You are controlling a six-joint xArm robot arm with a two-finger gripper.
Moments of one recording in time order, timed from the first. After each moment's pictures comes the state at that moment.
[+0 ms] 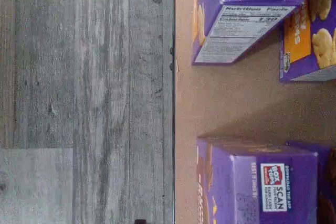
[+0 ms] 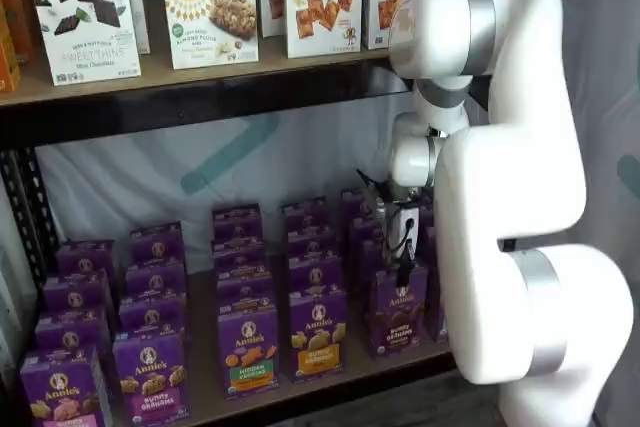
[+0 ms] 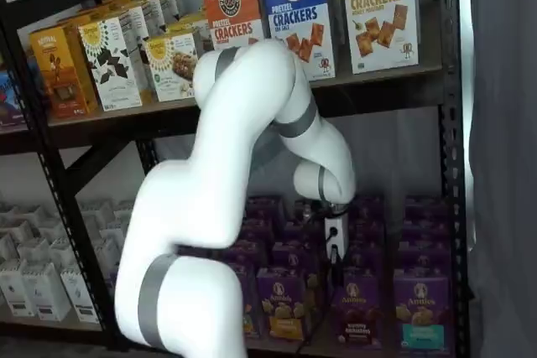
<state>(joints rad) -0.14 0.81 -1.31 0.10 0.49 -1.79</state>
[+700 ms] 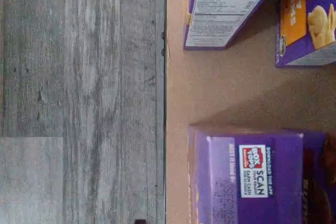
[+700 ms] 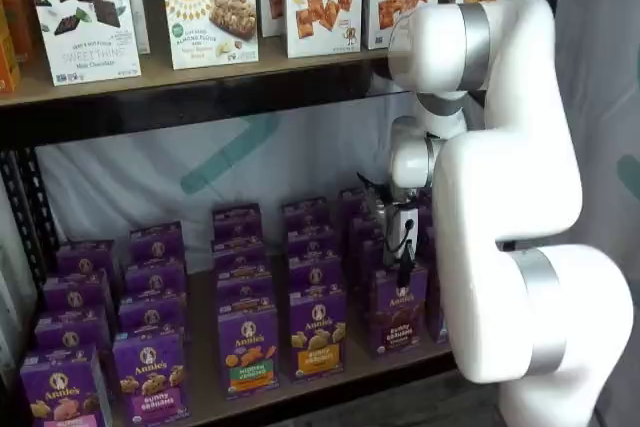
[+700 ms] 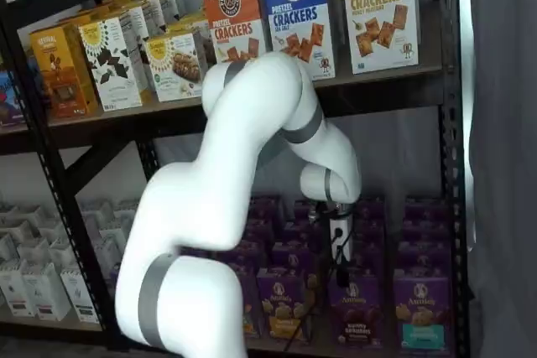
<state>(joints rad) -0.15 0.90 -1.43 0.05 0.54 -1.76</state>
